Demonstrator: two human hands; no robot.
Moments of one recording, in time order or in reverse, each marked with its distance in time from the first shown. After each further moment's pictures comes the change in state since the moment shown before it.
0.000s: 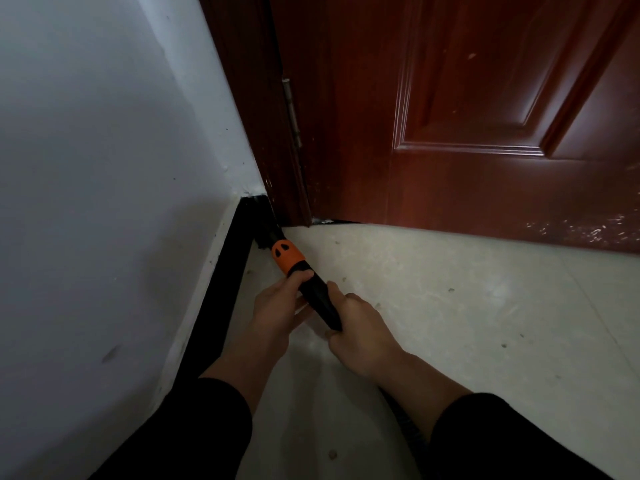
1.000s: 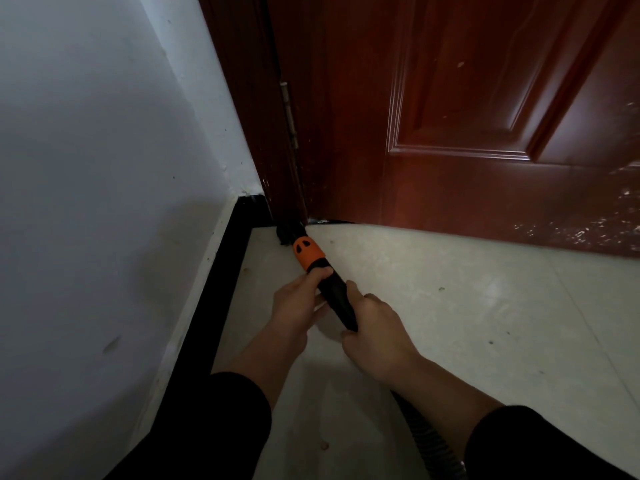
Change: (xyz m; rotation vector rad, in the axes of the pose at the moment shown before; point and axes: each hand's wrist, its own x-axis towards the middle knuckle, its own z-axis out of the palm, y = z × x) left_hand -0.018 -0.006 0.028 -0.029 -0.052 -0.038; right_hand -0.023 0.006 -0.017 -0.028 0.042 0.080
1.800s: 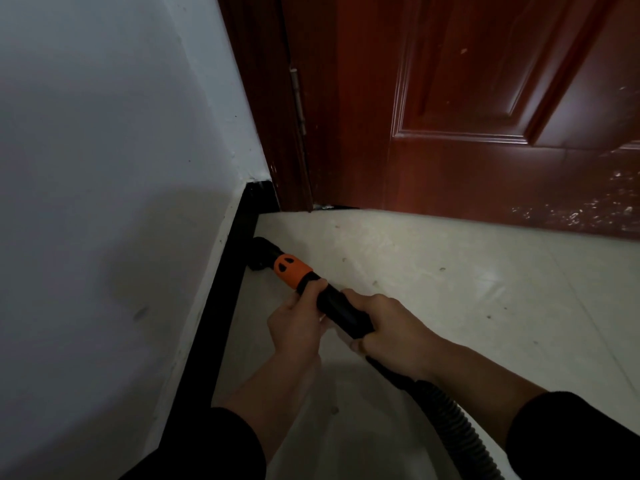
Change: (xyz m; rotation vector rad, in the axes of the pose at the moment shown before) left_hand -0.069 -0.019 -0.018 -0.185 0.205 0.019; right_hand -0.038 -0.013 -0.017 0.204 -0.248 -0.060
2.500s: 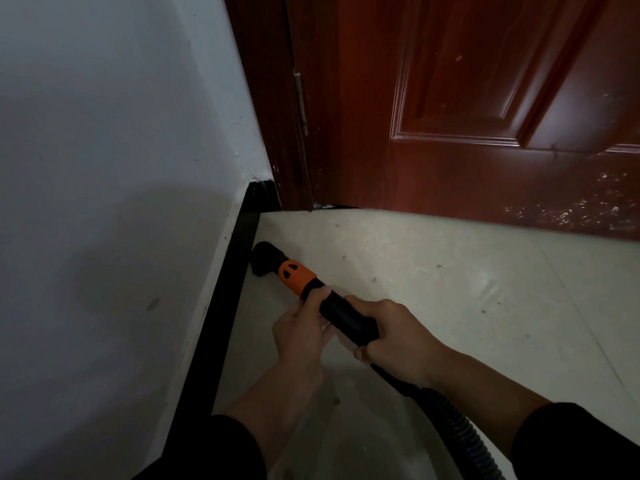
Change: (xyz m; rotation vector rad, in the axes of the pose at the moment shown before) left_hand -0.013 -0.005 -0.015 -0.036 -0.080 -0.064; right_hand -0.017 0.000 0.008 0.016 0.038 0.019
